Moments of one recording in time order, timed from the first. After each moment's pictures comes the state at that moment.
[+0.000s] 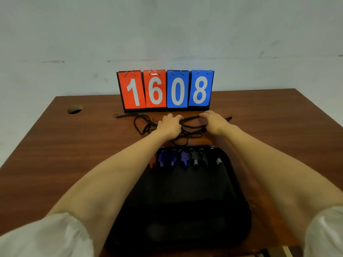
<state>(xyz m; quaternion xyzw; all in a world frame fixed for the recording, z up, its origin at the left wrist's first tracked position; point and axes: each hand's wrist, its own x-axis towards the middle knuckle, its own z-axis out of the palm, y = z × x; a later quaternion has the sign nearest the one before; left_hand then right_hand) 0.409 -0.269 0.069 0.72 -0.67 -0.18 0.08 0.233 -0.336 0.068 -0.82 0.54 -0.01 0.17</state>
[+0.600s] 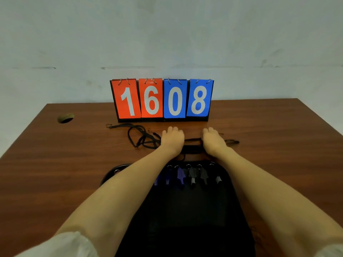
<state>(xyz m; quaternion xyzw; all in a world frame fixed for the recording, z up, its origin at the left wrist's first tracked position) 0.386 -0.295 0.044 0.71 -0.70 -0.03 0.01 0.240 -0.339 0.036 -0.80 0.59 -0.01 0.10</state>
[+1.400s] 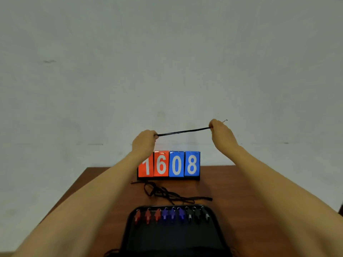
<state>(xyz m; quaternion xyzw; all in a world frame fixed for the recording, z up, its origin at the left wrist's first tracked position) 0.453 -0.129 0.308 0.71 -0.61 0.09 0.33 0.202 -0.201 0.329 -0.78 0.51 -0.35 -0.06</state>
